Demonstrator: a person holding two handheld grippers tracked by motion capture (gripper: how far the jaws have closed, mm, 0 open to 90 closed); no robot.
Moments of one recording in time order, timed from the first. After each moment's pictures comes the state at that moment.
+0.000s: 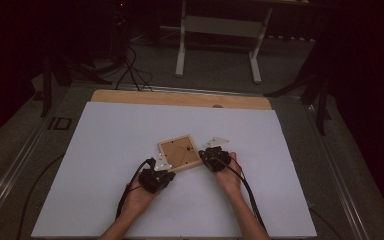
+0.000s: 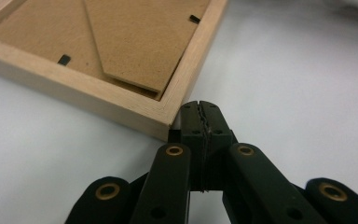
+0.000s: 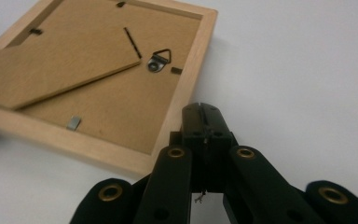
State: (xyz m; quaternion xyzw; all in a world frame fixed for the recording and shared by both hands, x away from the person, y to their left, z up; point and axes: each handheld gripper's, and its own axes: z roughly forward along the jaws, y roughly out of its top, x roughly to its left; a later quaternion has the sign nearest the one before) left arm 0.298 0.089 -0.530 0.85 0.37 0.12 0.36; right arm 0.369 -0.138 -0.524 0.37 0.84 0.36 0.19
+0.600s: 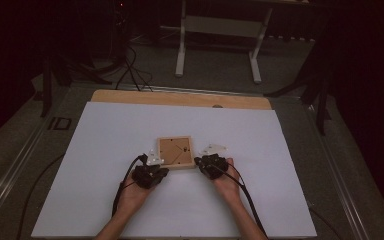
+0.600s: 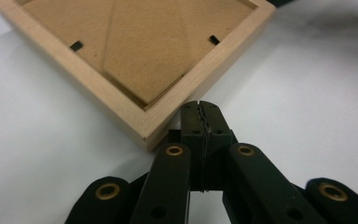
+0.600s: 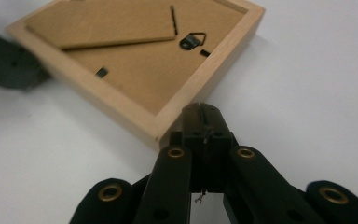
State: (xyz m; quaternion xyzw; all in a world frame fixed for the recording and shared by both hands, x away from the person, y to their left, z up) left arm 0.305 0.109 -0.527 0.83 0.41 0.12 0.36; right arm 0.347 -0.130 -0.526 0.34 0.85 0.36 0.17
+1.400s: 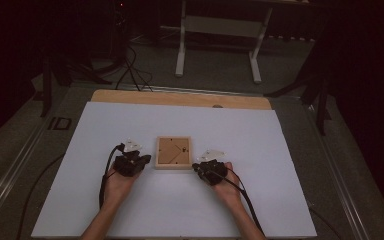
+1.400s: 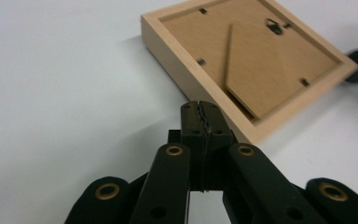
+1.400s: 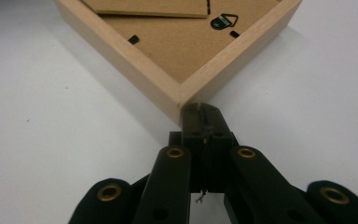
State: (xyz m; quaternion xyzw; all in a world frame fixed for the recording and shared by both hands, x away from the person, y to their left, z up) left arm 0.330 0.155 -0.519 0.78 0.47 0.15 0.38; right arm 0.333 -0.128 -0.528 0.31 0.87 0.36 0.16
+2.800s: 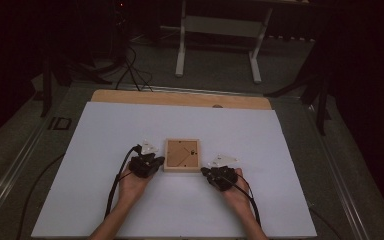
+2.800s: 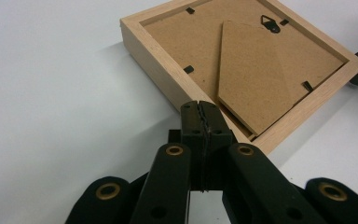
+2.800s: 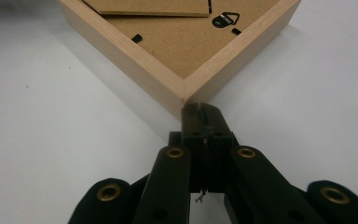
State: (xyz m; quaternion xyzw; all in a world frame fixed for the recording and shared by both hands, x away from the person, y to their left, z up) left arm 0.328 0.117 -0.524 0.80 0.44 0.15 0.38; right arm 0.318 -0.158 -0.533 0.33 0.85 0.37 0.16
